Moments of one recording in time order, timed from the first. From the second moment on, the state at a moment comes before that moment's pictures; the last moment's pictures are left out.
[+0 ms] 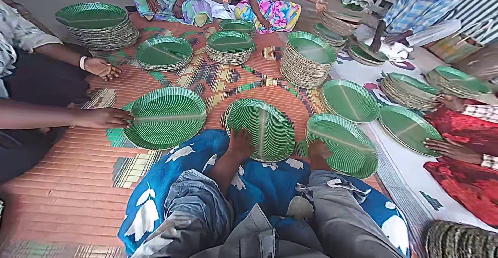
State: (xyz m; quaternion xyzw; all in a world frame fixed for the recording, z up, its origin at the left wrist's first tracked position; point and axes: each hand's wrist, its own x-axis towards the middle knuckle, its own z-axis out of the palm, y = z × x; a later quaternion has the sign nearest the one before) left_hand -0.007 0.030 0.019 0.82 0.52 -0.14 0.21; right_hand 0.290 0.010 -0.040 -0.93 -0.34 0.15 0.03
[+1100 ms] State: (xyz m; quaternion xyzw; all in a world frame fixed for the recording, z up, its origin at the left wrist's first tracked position) left_hand -0.041 0.053 0.010 0.19 0.57 0.50 0.63; right_hand 0.227 0.006 -0.010 -0.64 -0.64 0.02 0.42
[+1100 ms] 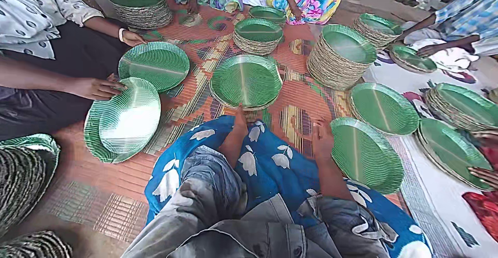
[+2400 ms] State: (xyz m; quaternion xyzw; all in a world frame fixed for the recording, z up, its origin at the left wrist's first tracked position) left_hand -0.019 0.028 0.001 0.70 0.56 0.16 0.41; right_hand 0.323 0.021 -0.061 -0.91 -0.38 0.13 0.04
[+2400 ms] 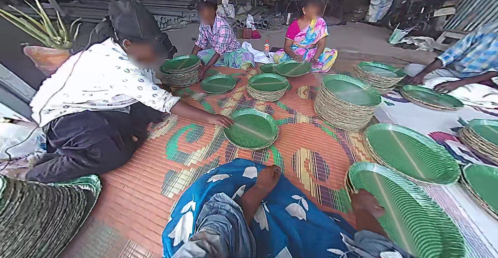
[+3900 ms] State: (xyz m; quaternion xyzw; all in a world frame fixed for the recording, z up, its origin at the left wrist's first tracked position) left_hand -0.023 0.031 -0.004 0.82 0.52 -0.07 0.23; right_hand 0.302 0.019 -0.038 -0.88 -0.47 0.01 0.09
